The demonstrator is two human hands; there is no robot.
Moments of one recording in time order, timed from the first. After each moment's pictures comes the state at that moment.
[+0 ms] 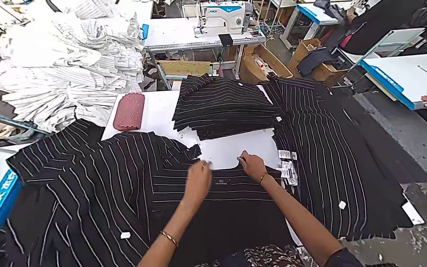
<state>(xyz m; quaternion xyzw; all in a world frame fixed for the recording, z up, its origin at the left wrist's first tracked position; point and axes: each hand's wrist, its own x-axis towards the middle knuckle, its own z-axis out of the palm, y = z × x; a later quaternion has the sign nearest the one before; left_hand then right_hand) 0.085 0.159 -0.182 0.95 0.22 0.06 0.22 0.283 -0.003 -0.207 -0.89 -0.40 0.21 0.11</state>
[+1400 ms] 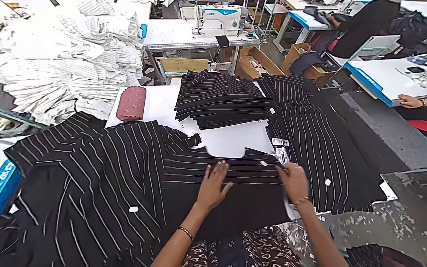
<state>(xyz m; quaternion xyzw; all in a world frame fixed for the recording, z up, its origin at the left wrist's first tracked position) 0.048 0.089 -0.246 0.96 0.10 0.11 0.25 0.233 -0.147 -0.140 -0.97 -0.17 0.08 0.16</state>
